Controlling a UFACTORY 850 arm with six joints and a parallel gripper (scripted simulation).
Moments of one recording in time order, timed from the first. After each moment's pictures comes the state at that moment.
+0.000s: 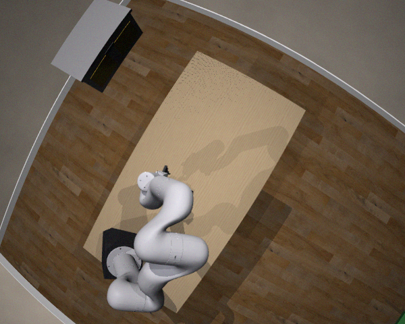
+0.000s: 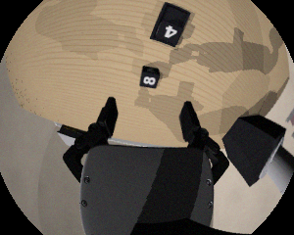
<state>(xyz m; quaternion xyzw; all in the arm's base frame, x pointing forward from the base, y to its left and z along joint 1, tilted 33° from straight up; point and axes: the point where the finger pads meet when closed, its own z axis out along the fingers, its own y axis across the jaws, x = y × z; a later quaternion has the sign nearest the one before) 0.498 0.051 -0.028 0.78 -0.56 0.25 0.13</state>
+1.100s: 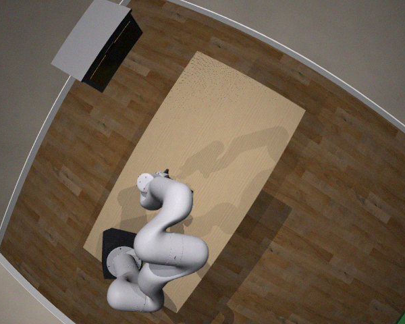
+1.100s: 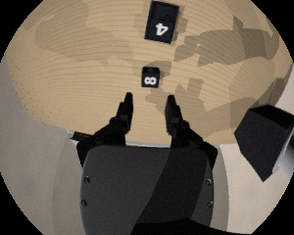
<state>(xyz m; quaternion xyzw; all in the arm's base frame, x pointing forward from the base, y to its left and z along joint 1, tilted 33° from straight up) 0.498 0.052 -0.028 0.74 -0.61 0.26 0.11</state>
